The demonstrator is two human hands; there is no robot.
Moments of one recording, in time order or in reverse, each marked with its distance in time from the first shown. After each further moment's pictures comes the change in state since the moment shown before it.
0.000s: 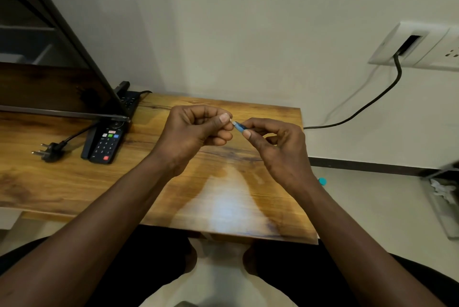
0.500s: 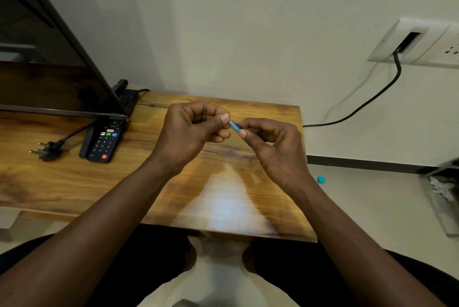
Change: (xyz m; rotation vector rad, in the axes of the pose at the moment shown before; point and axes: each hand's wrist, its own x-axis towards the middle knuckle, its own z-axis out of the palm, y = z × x) left_hand 0.000 -0.005 0.001 0.127 0.040 0.119; right_hand -0.003 -0.003 0.003 0.002 -0.017 -0.011
